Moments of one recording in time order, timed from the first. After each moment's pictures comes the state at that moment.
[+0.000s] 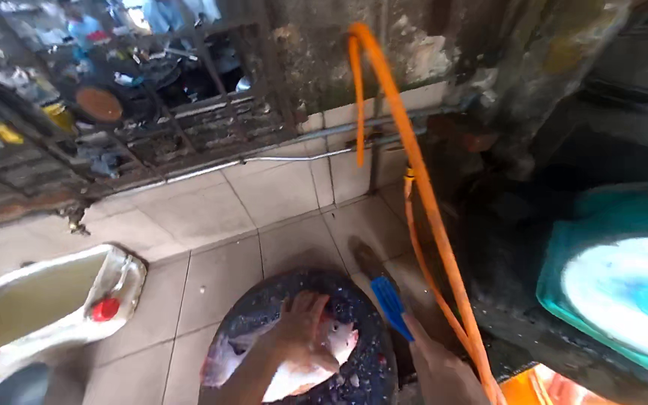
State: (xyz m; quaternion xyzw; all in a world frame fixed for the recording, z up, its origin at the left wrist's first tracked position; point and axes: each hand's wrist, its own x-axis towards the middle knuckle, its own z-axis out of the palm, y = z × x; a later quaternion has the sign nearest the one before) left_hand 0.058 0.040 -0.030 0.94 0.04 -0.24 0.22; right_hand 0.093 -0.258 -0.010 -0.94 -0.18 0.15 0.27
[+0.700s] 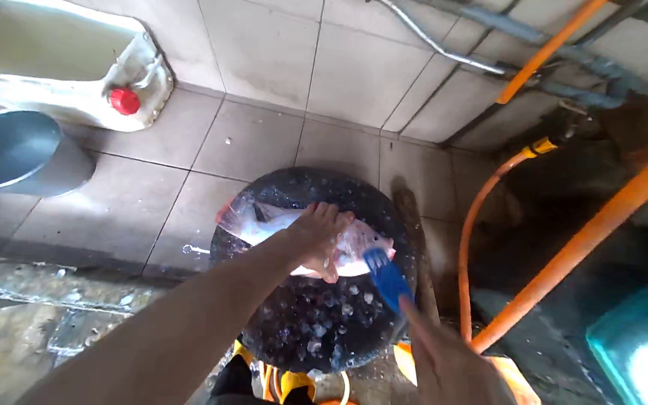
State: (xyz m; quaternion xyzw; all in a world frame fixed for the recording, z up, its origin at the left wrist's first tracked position) left_hand 0.019 0.058 -0.065 0.96 0.05 -0.20 0.17; right_hand 0.031 -0.201 0.037 -0.92 -0.36 0.17 0.03
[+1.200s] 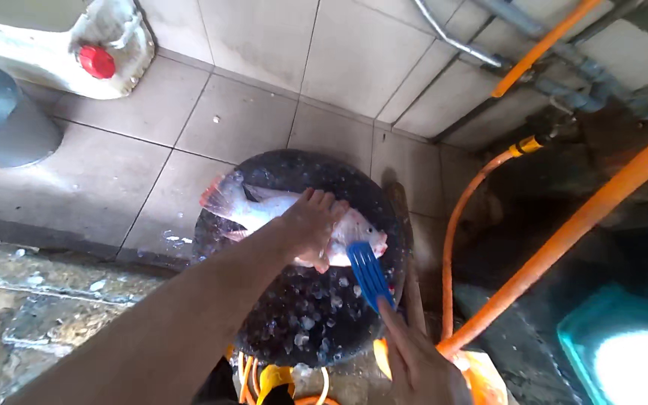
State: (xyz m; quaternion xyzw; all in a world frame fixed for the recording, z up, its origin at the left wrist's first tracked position) left_hand 0.021 0.050 -0.064 0.96 0.05 -0.20 0.16; right_hand 0.025 -0.221 -0.002 -0.91 -0.39 0.11 0.09
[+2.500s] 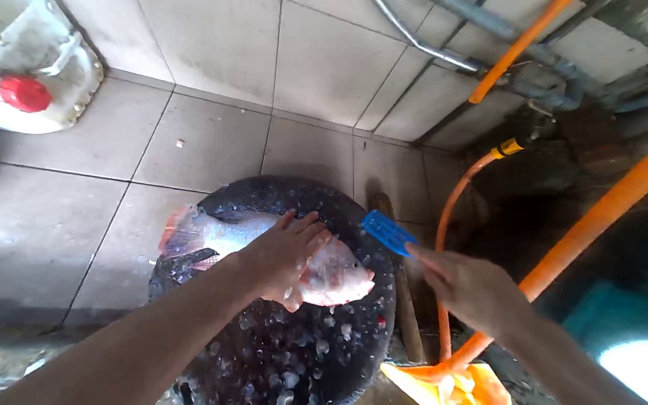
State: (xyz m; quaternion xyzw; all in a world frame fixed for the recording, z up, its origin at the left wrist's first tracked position) left_hand 0.025 0.077 -0.077 0.96 -0.05 -0.19 0.19; right_hand 0.195 -0.197 0.014 -0.85 -0.51 0.15 0.01
